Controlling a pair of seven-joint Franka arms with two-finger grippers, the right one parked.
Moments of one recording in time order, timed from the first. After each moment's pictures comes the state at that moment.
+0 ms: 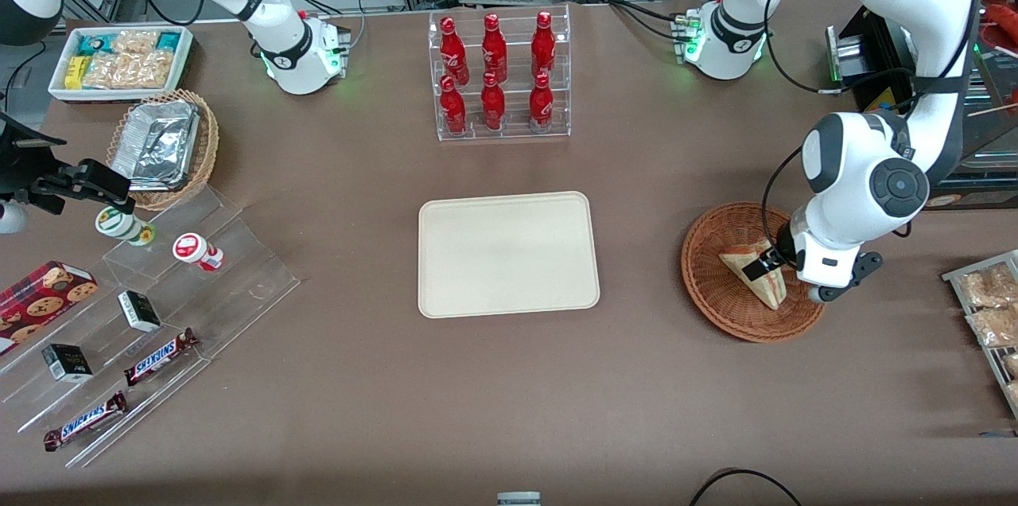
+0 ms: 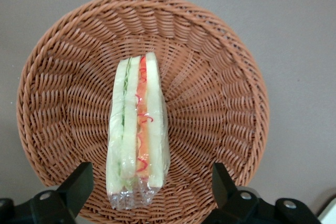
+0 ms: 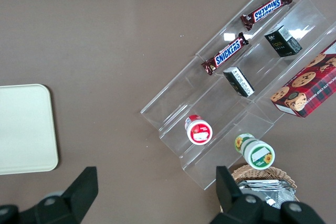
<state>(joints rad) -0.05 0.26 -0.04 -2.06 -0.02 2.27 -0.64</state>
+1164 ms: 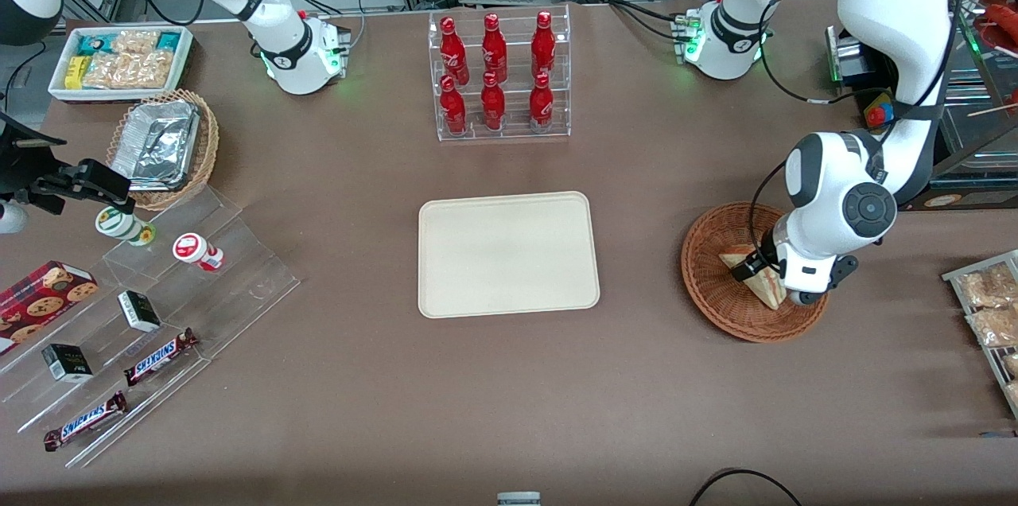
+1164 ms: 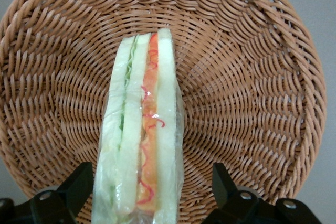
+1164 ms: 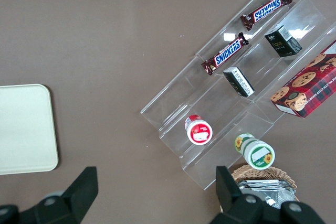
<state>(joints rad) -0.05 0.35 -0.04 -2.07 -0.02 2.31 -0.68</state>
